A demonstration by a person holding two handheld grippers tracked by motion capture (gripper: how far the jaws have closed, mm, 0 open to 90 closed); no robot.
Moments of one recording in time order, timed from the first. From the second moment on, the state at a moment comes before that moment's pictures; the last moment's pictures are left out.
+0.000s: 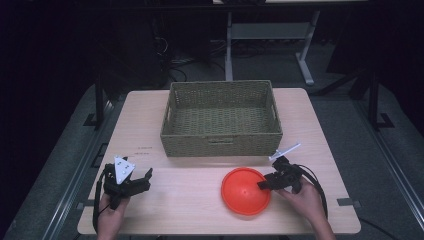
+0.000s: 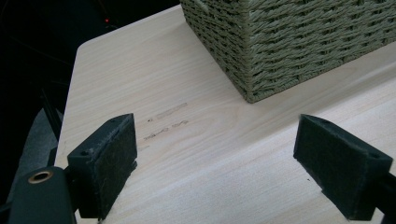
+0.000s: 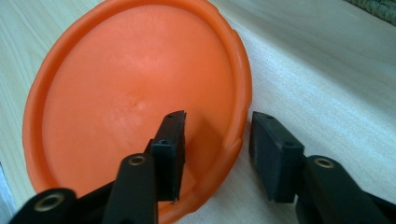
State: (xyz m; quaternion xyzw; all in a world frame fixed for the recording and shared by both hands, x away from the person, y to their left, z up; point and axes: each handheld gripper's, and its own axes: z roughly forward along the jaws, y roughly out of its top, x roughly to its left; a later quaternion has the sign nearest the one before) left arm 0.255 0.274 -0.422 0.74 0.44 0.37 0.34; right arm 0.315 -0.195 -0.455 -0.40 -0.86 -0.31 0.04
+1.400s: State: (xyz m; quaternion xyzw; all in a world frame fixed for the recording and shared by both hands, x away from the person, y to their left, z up) left arm 0.254 0.273 -0.423 0.74 0.44 0.37 0.34; right arm 0.302 -0.197 -0.398 -0.37 -0.84 -0.39 0.04
